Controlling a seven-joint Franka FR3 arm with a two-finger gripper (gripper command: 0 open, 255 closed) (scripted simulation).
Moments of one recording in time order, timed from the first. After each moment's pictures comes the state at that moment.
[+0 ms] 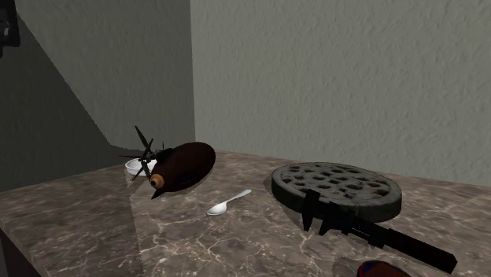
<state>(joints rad) 0.00 -0.76 0.04 -2.26 -0.12 1.51 -0.09</state>
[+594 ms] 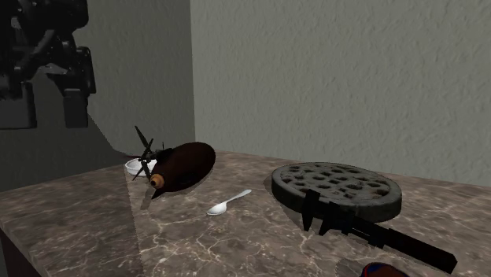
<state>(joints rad) 0.06 -0.62 0.06 -2.32 -0.05 1.72 -0.11</state>
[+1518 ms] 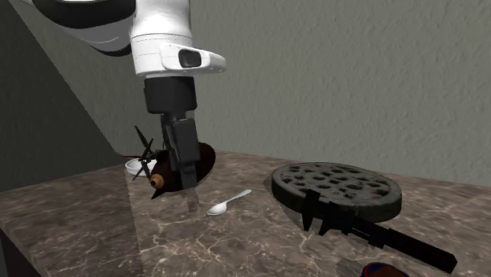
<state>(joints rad) 0.18 -0.27 0.12 -2.28 0.07 2.10 -0.21</state>
